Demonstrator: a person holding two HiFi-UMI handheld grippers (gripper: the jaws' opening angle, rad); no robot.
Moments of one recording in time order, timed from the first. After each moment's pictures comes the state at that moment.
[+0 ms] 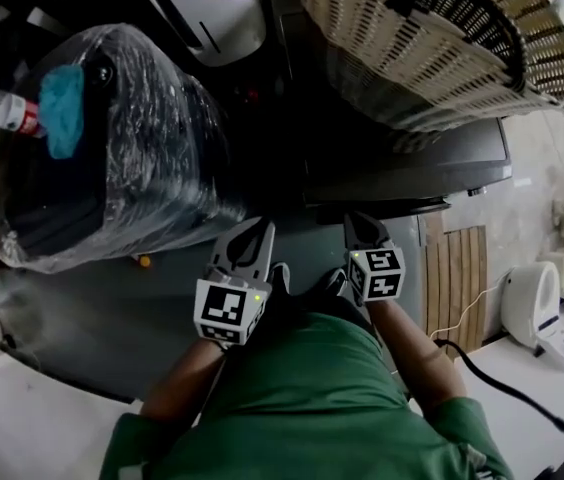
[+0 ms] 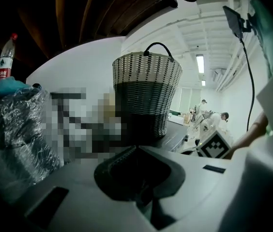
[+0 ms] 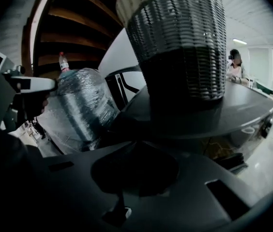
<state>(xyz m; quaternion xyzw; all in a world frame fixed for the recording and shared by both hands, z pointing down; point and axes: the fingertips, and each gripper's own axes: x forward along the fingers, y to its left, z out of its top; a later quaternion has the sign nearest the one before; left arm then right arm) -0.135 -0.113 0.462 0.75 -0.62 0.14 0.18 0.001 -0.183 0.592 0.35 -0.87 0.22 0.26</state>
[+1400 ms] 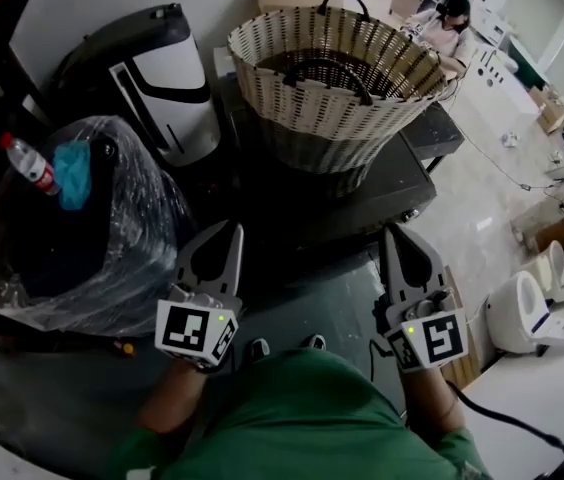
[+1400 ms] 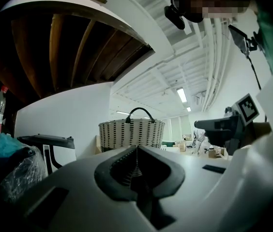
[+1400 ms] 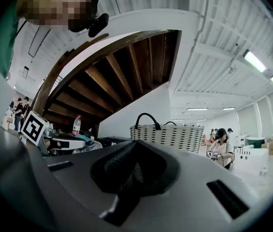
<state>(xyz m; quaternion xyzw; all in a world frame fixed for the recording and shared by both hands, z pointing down) -0.105 -0.088 0.257 0.80 -0.60 -0.02 -0.02 0.099 -0.106 0.211 0.43 -0.90 -0.05 -0.03</state>
